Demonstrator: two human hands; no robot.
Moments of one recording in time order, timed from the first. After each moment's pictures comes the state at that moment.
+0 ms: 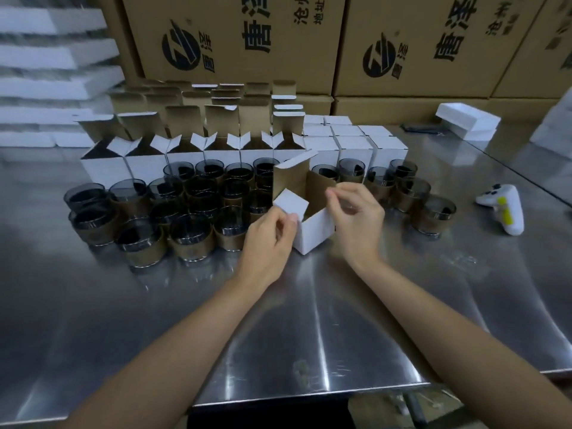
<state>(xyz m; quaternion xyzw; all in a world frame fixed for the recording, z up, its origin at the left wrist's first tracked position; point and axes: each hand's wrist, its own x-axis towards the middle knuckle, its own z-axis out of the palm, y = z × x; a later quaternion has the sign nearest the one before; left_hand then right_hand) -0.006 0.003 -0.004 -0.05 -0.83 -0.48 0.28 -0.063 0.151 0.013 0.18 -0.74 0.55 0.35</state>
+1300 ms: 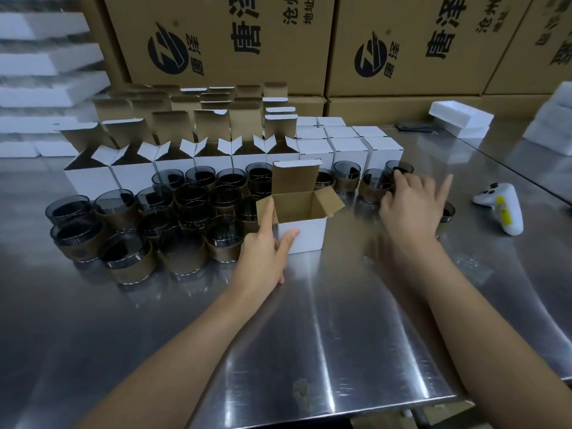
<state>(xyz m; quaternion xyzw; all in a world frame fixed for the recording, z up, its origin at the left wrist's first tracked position) -0.008 0.001 -0.003 -0.01 -0.87 -0.47 0.14 -0.113 0.232 0.029 -0.02 -0.95 0.08 0.30</state>
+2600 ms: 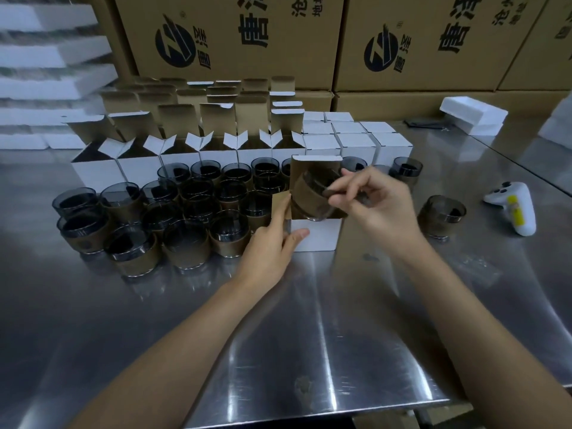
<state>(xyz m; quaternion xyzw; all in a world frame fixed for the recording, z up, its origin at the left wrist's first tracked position) -0.017 0.000 0.000 -0.06 -0.89 -0.44 0.14 -0.053 0.182 0.062 0.36 -0.71 0.58 0.17</state>
